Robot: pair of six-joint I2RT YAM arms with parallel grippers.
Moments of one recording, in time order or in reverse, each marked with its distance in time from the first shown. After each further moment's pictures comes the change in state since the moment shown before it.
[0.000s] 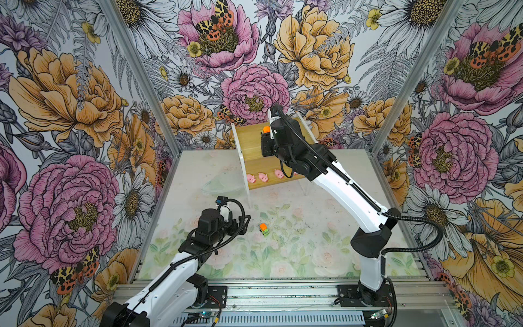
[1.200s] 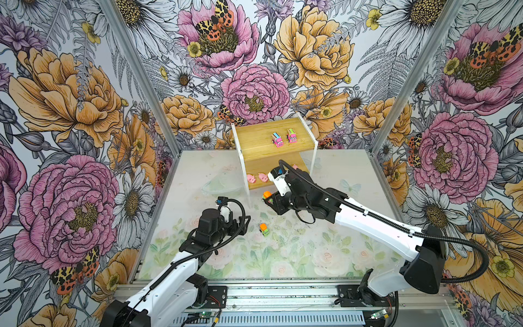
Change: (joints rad) left arm 0.000 0.013 0.000 0.000 0.000 0.000; right arm 0.061 -0.490 -0.962 0.246 -0.519 0.040
